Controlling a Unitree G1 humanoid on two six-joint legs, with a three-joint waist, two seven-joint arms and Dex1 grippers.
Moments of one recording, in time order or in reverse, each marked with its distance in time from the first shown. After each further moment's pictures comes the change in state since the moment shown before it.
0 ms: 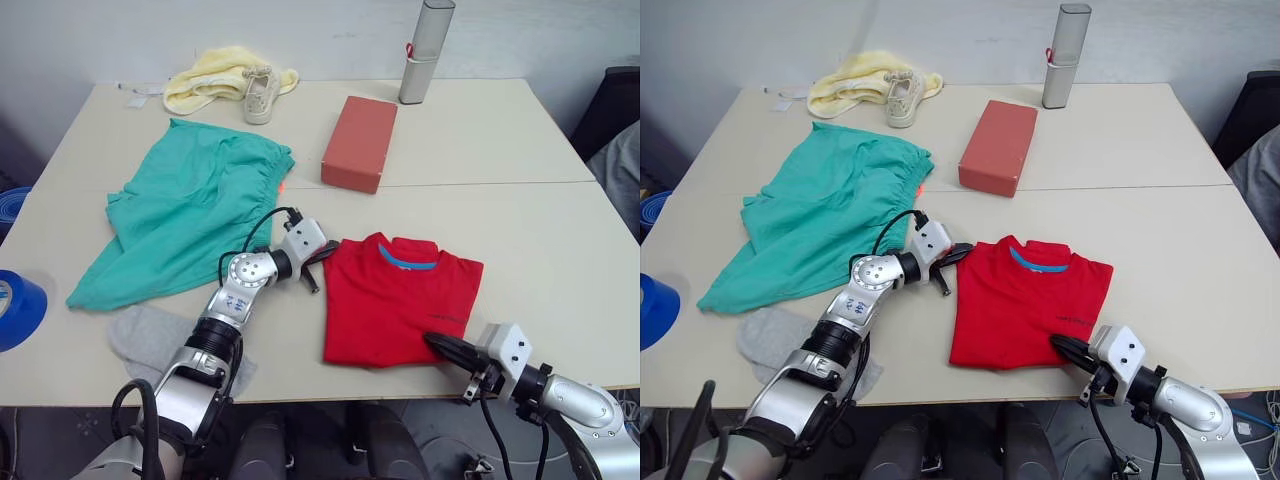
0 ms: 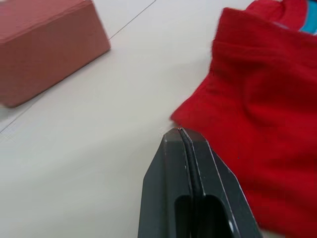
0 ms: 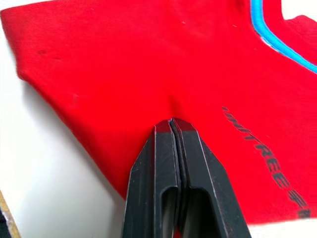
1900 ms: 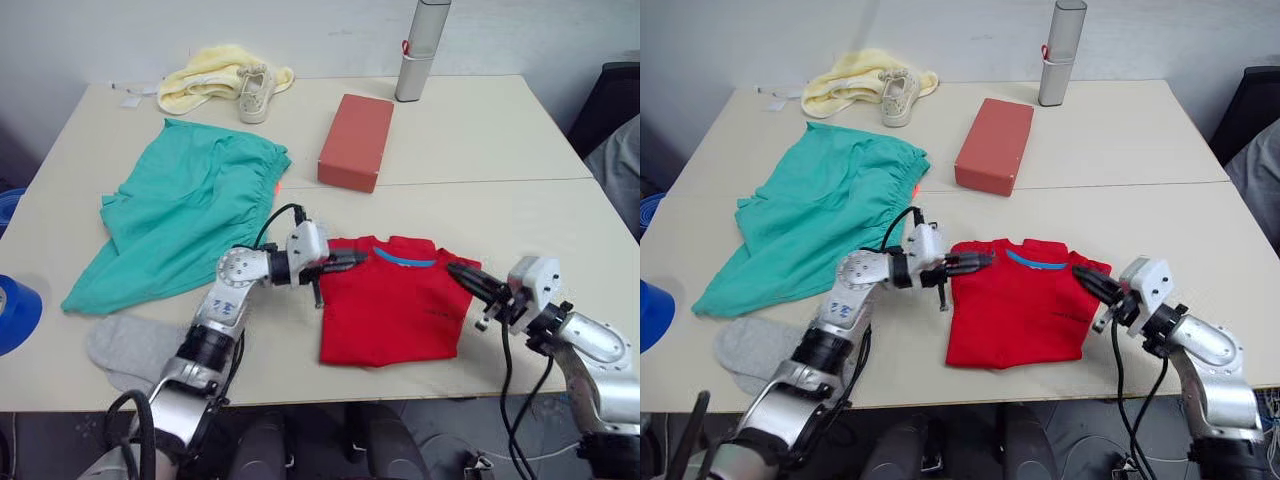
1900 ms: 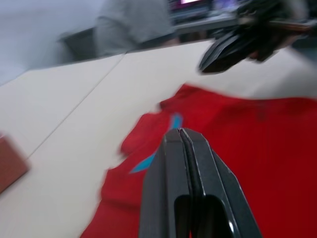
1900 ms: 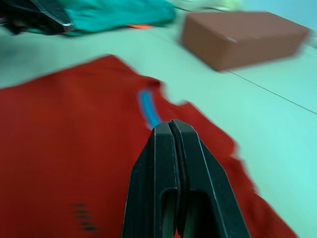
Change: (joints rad) left arm 0.113 0.043 -0.029 -0.354 -0.305 -0.018 -0.474; right arm -0.295 -0.009 -0.072 0.098 0.113 0.053 0.076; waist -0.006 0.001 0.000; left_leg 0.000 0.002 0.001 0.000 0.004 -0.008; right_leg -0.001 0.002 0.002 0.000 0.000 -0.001
